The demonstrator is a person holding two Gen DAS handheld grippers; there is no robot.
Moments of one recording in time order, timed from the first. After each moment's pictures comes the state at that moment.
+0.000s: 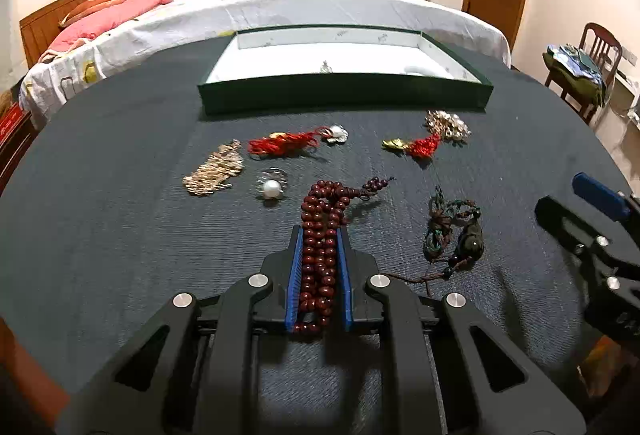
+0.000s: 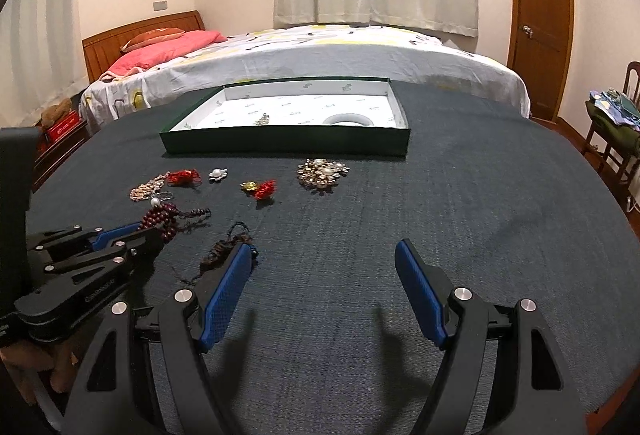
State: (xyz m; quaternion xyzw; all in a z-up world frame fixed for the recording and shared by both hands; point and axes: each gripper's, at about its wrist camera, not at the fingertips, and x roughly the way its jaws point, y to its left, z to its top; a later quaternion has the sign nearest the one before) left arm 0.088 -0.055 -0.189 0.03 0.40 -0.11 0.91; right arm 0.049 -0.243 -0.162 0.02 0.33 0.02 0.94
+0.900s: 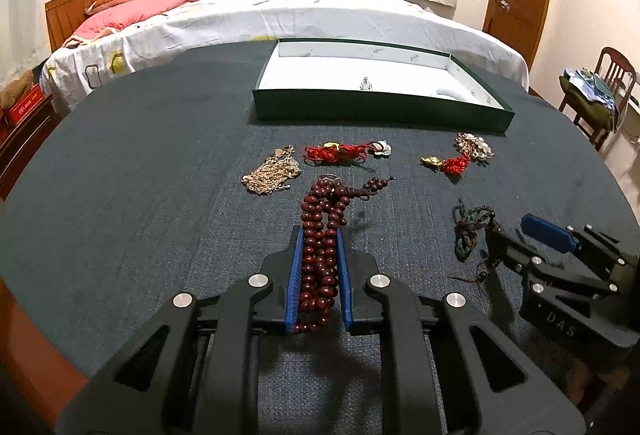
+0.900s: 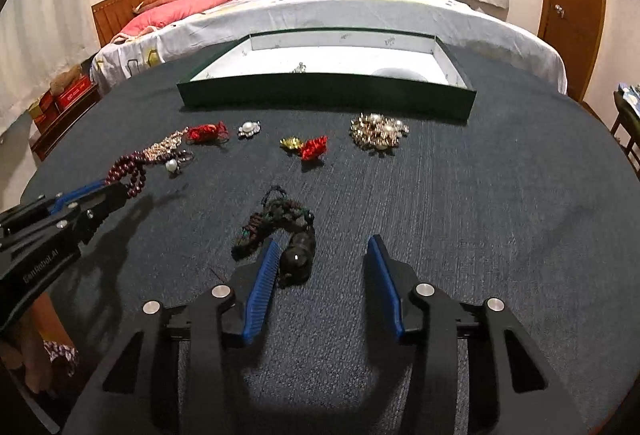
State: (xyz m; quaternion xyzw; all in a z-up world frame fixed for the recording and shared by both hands) left arm 0.081 -0.023 -0.175 0.01 0.39 -0.07 0.92; right arm 0.076 -0.209 -0.186 0.01 0.41 0.05 0.91
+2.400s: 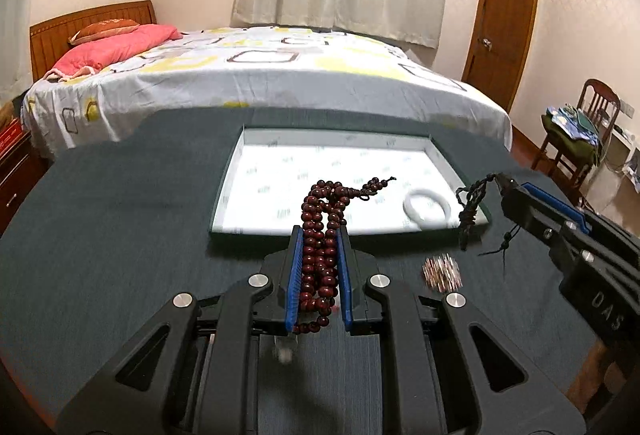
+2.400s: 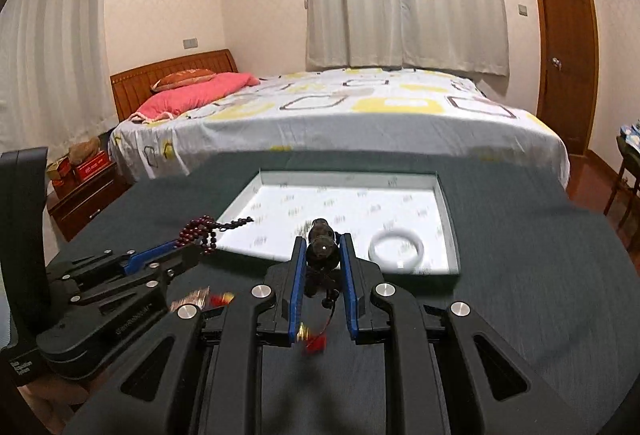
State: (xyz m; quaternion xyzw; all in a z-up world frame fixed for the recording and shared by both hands) left arm 0.166 -0.054 -0.108 -0.02 0.32 -0.11 0.94; right arm 0.147 -0.225 -0.080 0.03 0.26 0.07 0.96
